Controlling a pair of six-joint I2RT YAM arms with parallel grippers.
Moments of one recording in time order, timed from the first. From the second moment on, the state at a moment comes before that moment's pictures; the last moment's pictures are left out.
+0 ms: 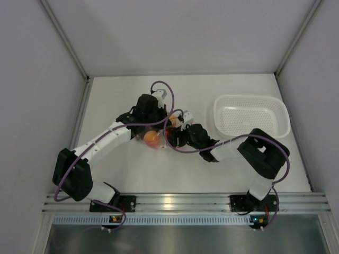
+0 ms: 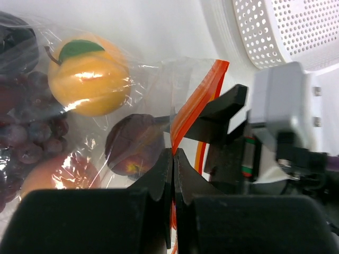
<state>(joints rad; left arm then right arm) -0.57 1.43 1.09 -0.31 0.16 -0.42 0.84 1.78 0.73 0.72 0.02 0.31</state>
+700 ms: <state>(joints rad) -0.56 1.43 1.07 -0.28 0.06 -0.49 0.84 1.32 0.65 0.42 0.13 0.28</state>
